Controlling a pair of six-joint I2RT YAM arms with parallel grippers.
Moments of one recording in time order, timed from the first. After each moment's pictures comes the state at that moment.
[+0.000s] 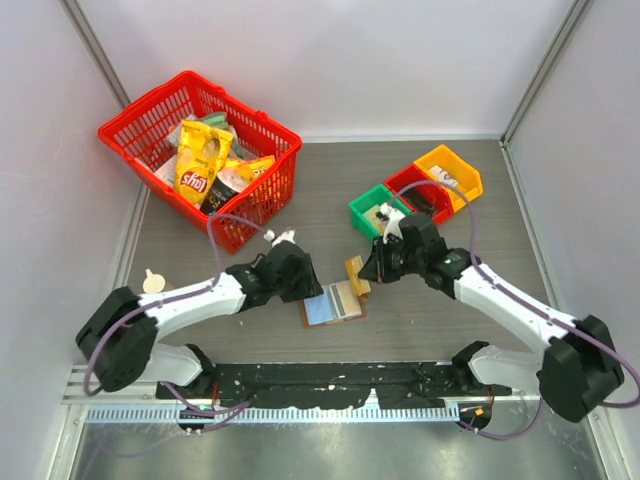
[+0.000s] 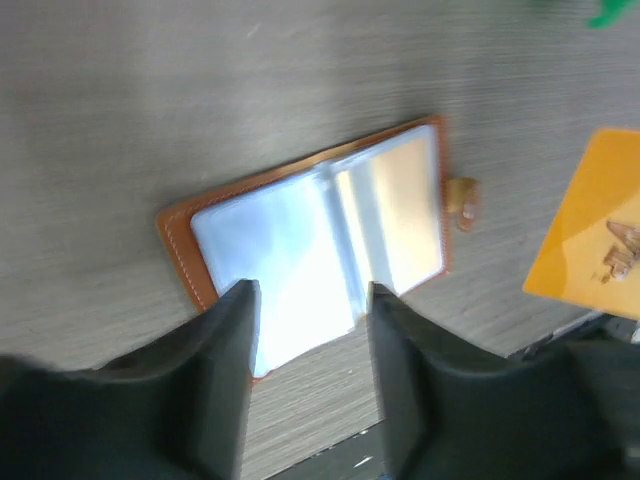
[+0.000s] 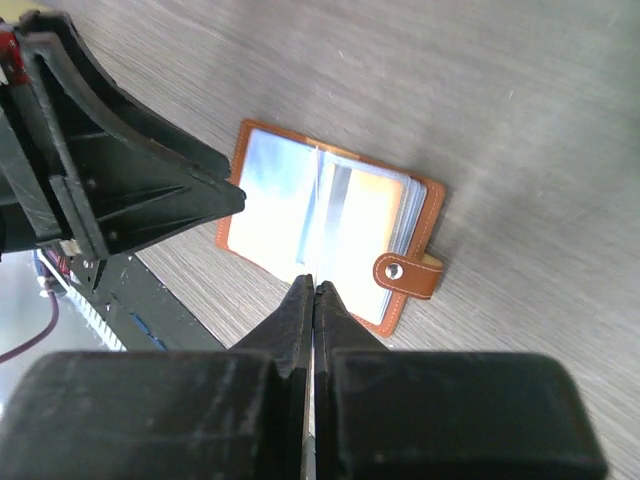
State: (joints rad) left arm -0.84 1.39 0.66 -0.16 -0.04 -0.97; right arm 0.56 1.19 0.68 -0.23 -0.38 0.45
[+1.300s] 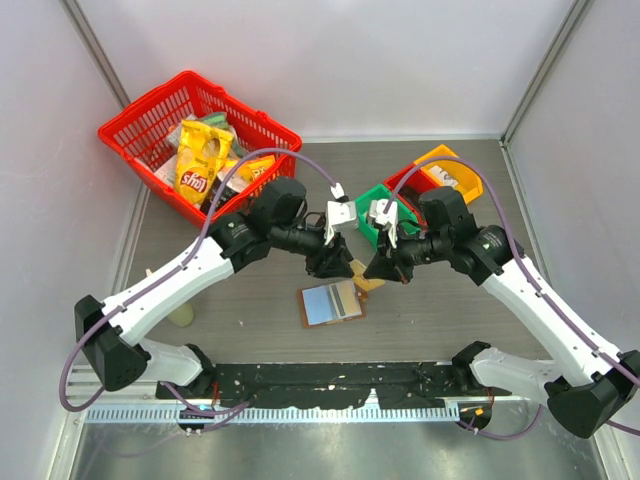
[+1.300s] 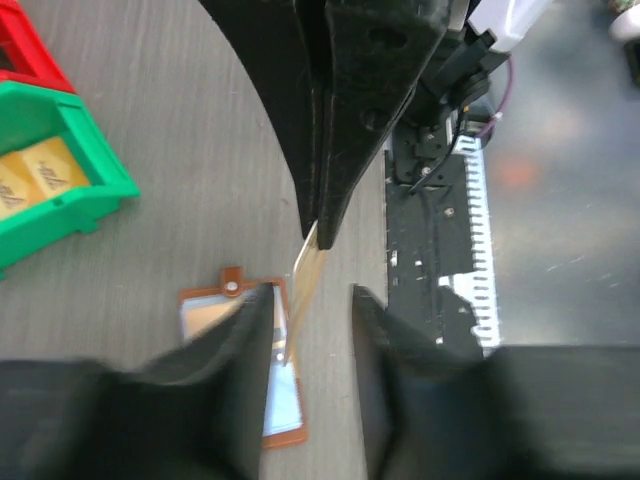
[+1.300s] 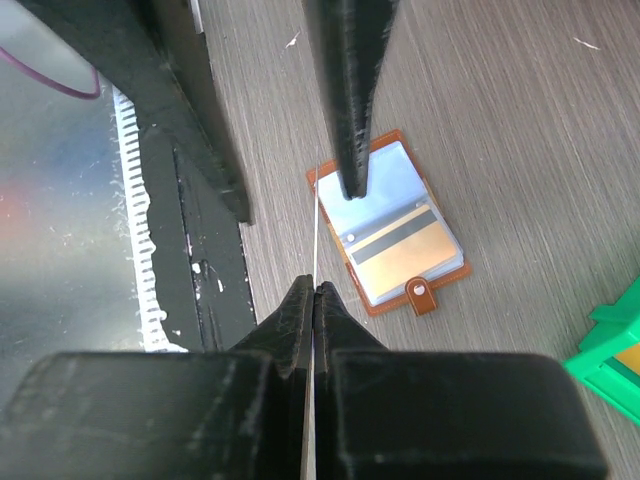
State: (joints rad) left arm -0.83 1.35 1.31 -0.53 0.69 0.20; right arm 0.56 1.06 1.13 -0.79 -0.74 -0.34
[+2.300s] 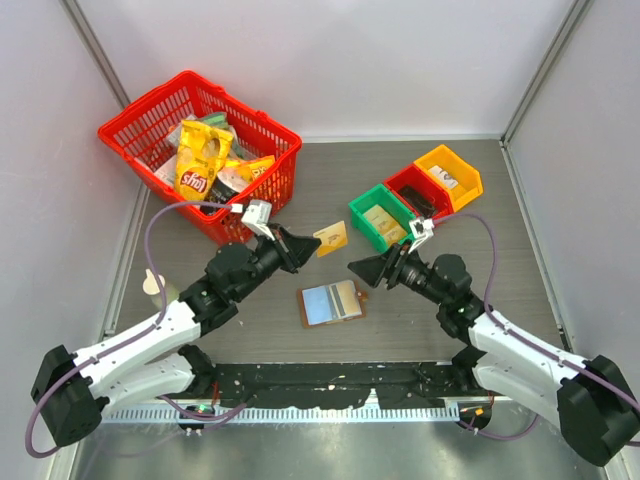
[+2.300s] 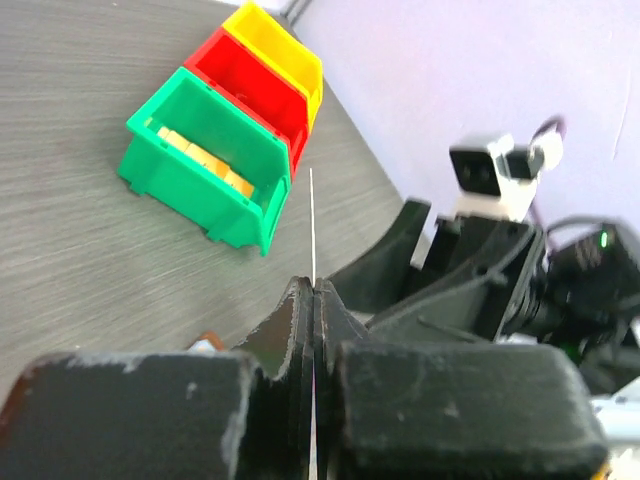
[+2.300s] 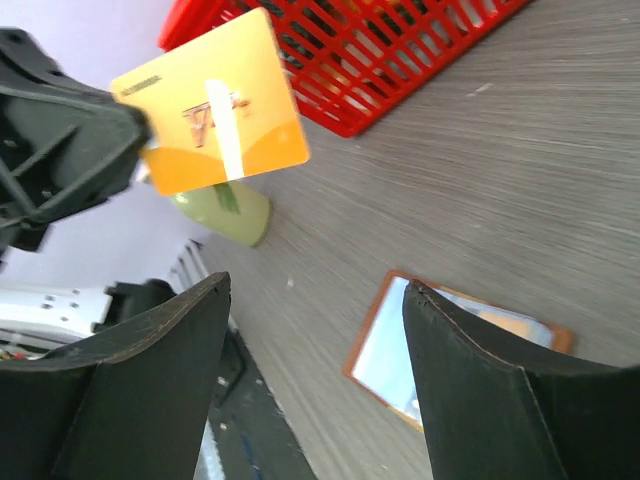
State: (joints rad) left arm -0.82 0.93 0.62 0.28 -0.04 -0.61; right arm 0.55 0.88 0.32 0.50 -0.38 0.73
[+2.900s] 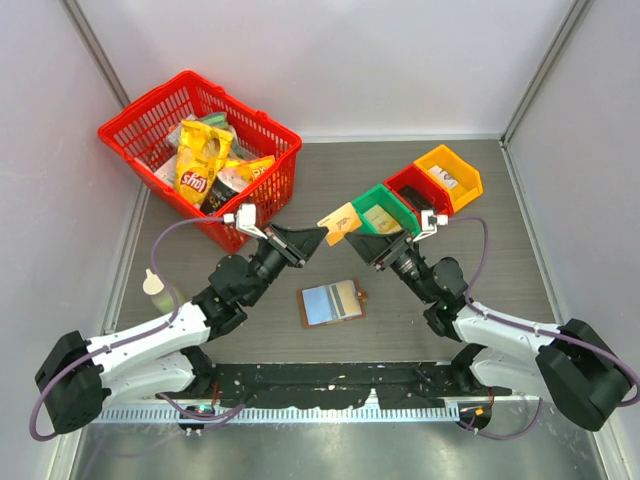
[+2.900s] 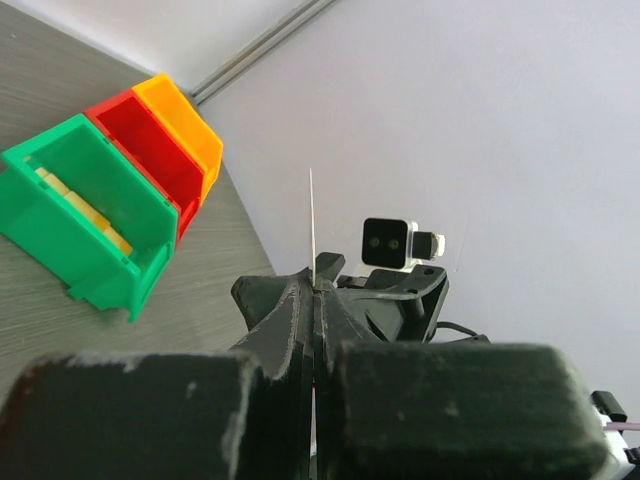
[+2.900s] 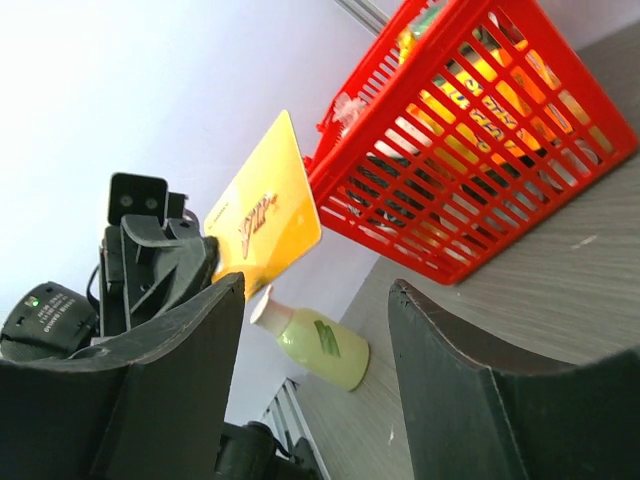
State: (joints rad) left arm -0.91 0.99 0.53 0.66 -0.25 -0.95; right arm 0.69 1.07 0.27 1.08 -0.05 1.00
